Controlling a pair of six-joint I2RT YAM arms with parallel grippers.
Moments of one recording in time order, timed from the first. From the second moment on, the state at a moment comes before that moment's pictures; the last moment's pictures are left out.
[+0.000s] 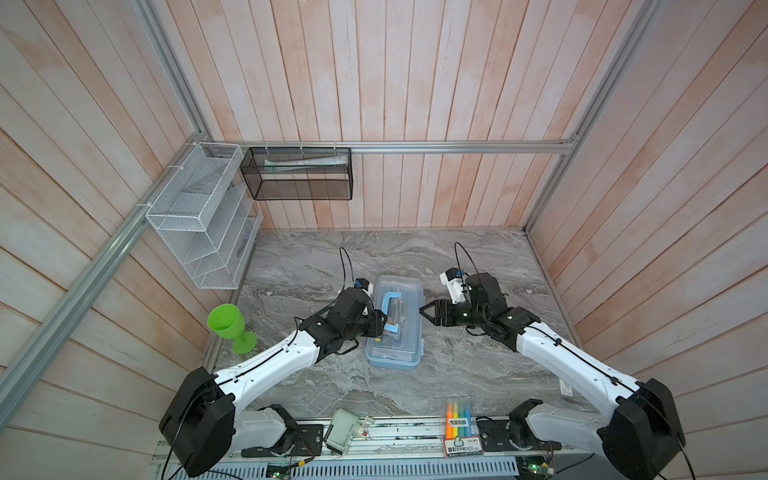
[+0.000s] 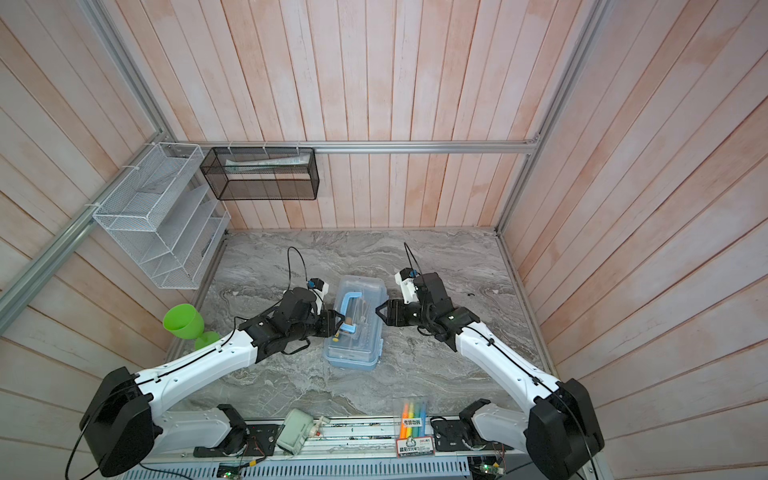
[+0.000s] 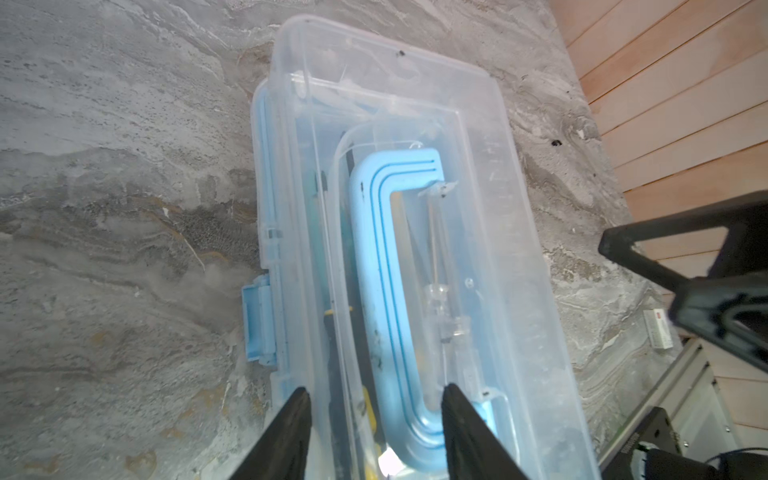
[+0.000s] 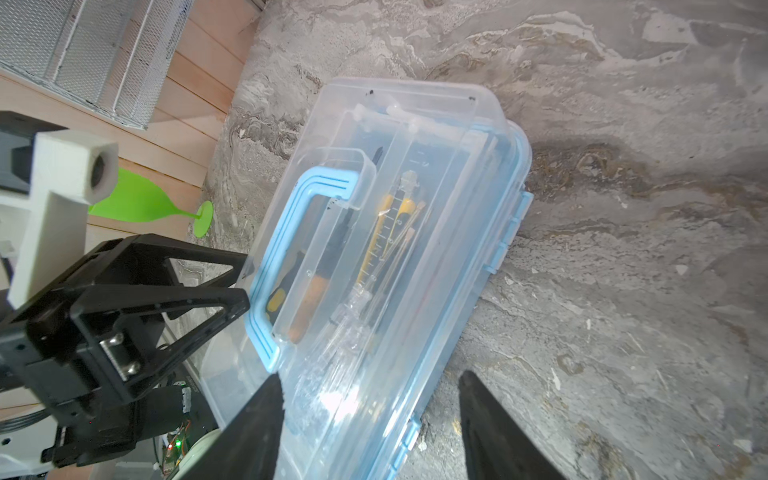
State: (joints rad) left arm -0.72 1.28 0.81 -0.27 0.05 -0.55; right arm 0.54 1.22 0.81 -0.30 -0.38 0.49
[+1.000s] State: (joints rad) left arm -0.89 1.29 0.79 -0.24 -0.04 -0.63; right arm 0.45 1.39 0.91 -0.33 -0.43 0.41
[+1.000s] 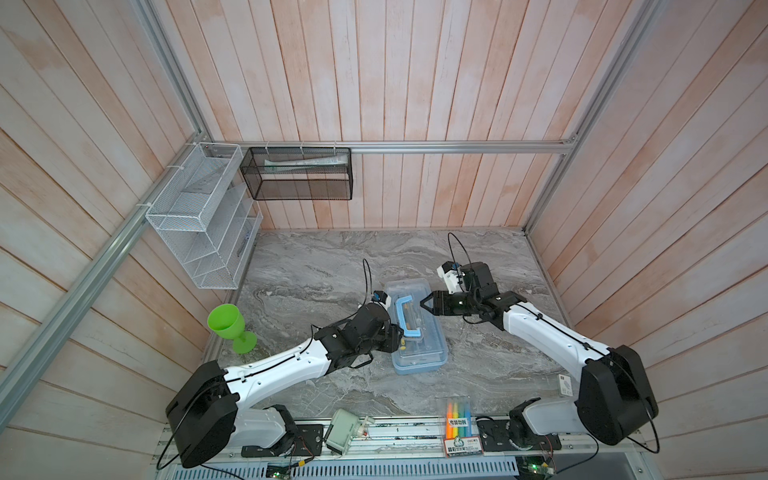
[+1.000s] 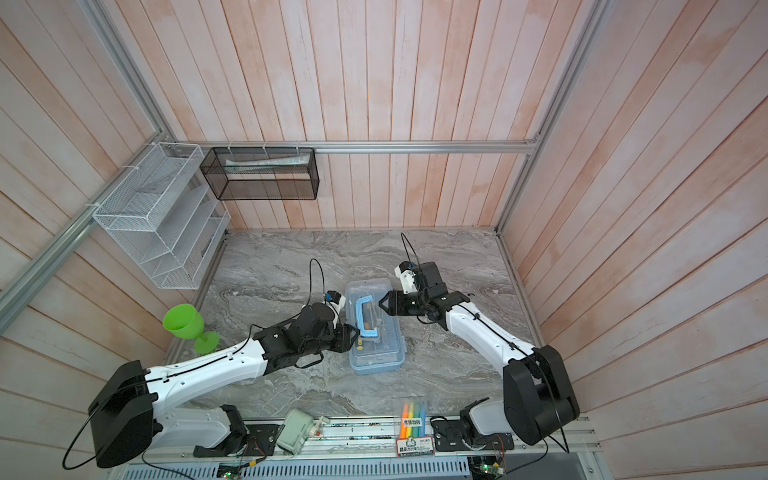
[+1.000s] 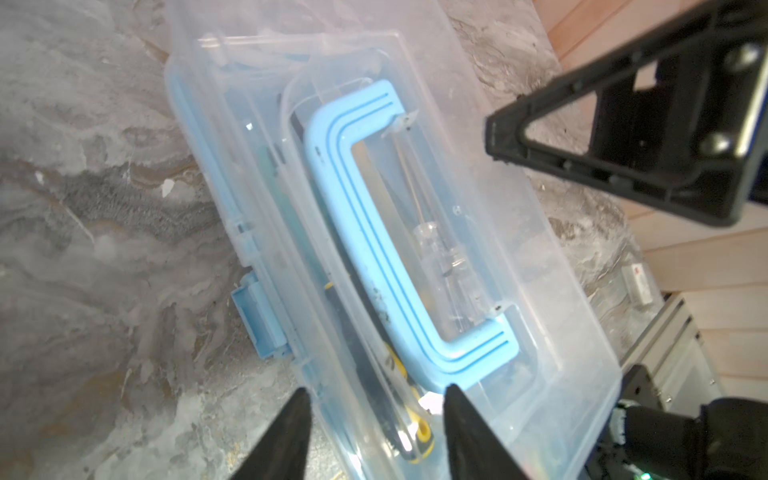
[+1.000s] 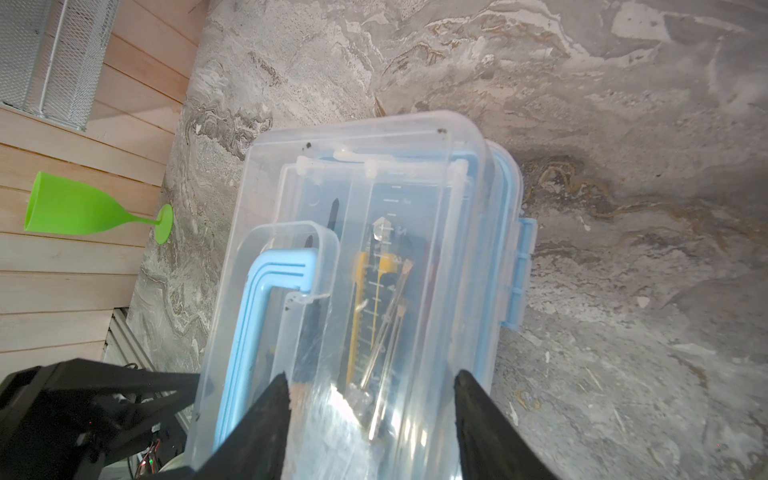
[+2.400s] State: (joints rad) left arm -0.93 1.29 0.67 -0.27 -0.14 -0.58; right arm 0.45 1.54 0.98 -0.28 -0.52 0.35
